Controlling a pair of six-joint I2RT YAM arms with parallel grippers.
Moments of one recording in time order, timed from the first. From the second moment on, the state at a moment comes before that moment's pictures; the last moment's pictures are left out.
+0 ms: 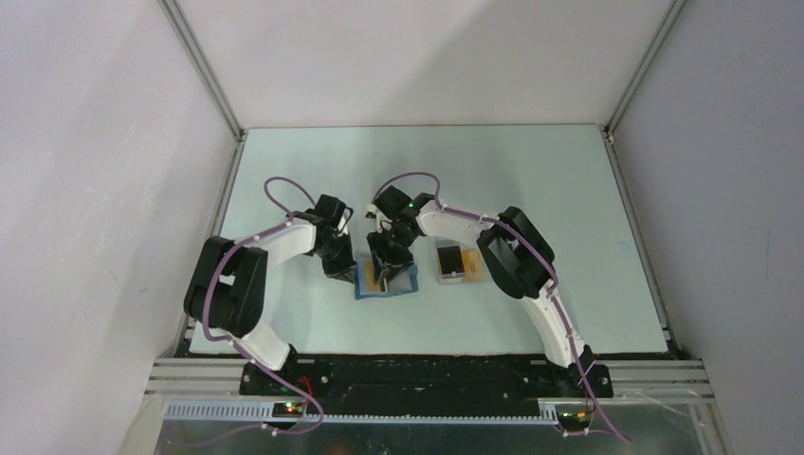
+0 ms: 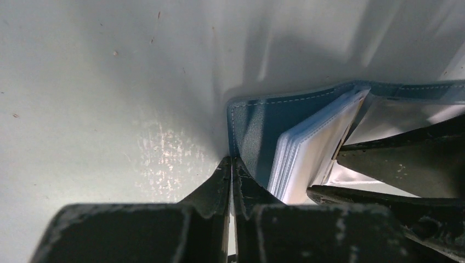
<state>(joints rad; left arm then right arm) -0.32 1.63 0.88 -0.60 0.19 -0.52 0.84 2.25 1.72 -0.68 -0.52 0.45</state>
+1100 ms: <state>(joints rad) -0.33 1.61 0.88 -0.60 0.17 -0.52 0.82 2.05 1.53 -0.62 -0.47 0.45</state>
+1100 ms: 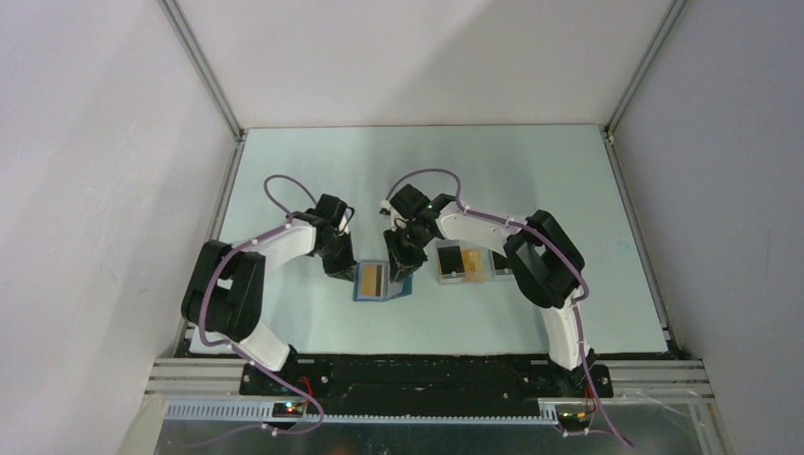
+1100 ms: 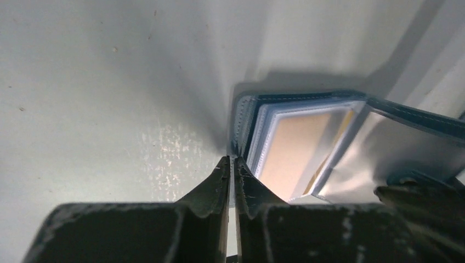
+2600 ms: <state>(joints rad) -0.37 1.57 0.87 -0.52 0.30 -0.58 0.78 2.12 1.49 -0.66 -0.51 0.47</state>
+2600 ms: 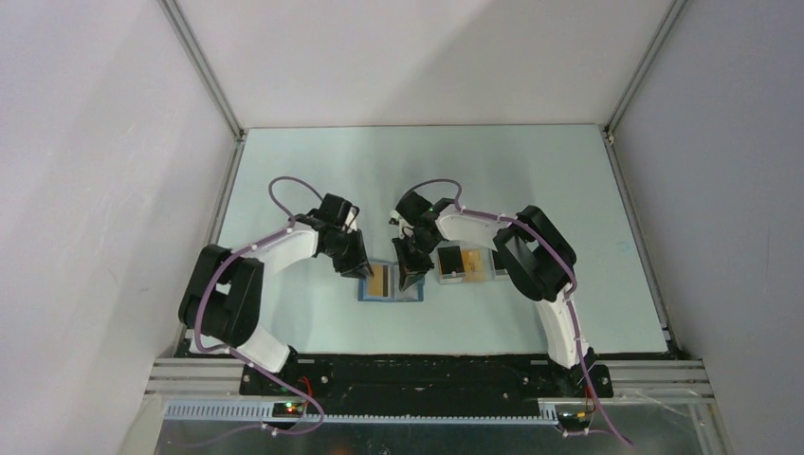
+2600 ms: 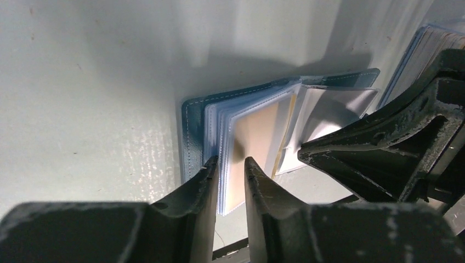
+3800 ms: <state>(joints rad) -0.41 1.58 0.87 -0.49 0.32 -0.61 0.75 2.12 1.44 -0.61 -0.58 0.49</state>
